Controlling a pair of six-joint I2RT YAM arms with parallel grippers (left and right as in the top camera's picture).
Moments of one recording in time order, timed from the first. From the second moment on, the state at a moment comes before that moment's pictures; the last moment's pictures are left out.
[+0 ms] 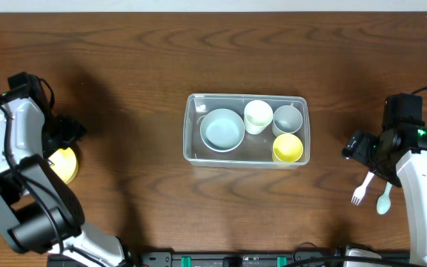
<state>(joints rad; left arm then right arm) 0.46 1.83 1.33 -1.07 -0.13 -0.43 -0.19 1.30 1.02 -1.12 0.10 0.40</state>
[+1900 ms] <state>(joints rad) 0.46 1.96 1.33 -1.05 -0.12 -0.44 -0.19 1.30 1.02 -1.12 0.10 0.39</state>
